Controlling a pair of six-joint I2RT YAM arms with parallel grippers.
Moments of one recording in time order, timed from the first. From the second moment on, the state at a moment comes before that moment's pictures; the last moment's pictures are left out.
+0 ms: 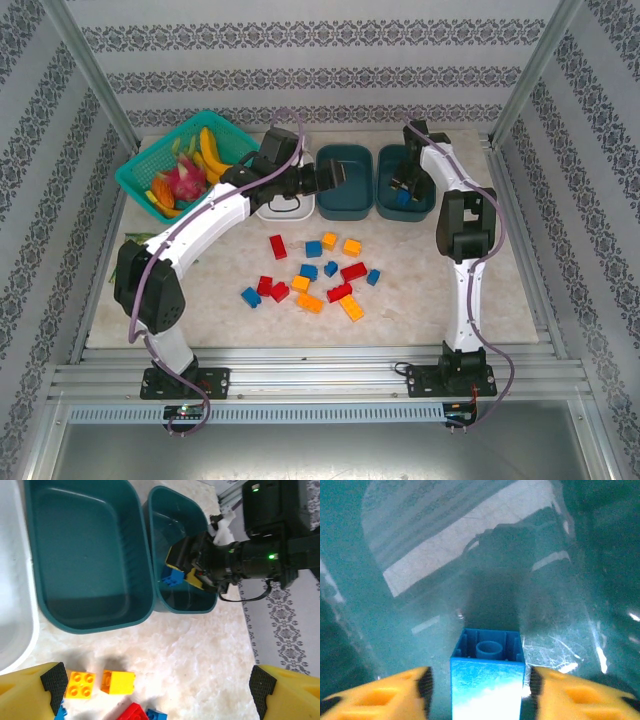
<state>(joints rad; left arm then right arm) -0.52 1.75 1.61 -0.51 0.24 -0.69 0.07 2.38 2.10 -1.05 -0.01 0.65</state>
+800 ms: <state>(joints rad) -0.47 1.81 1.26 -0.74 0.03 -0.82 0.54 1.13 0.70 -0.12 -0.27 0.51</state>
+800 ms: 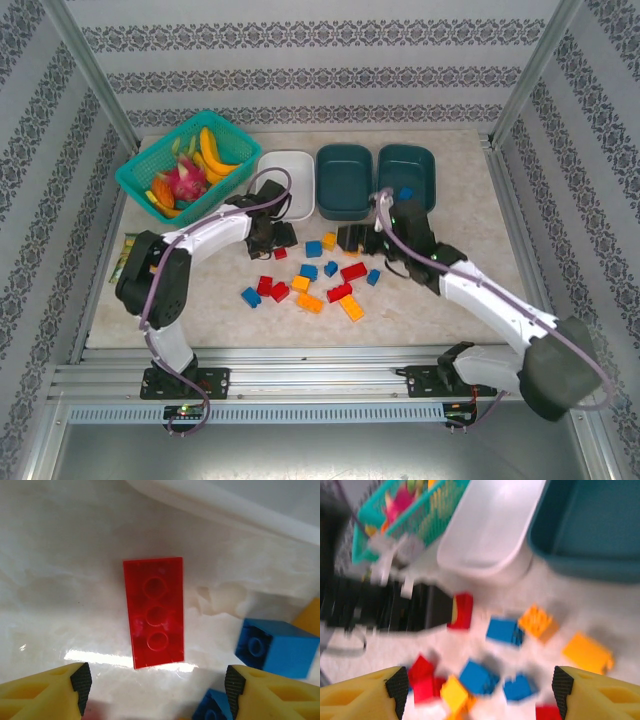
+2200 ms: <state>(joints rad) -0.38 2.01 1.84 -0.92 0.04 -0.68 0.56 1.12 0.80 -0.11 -0.27 0.46</state>
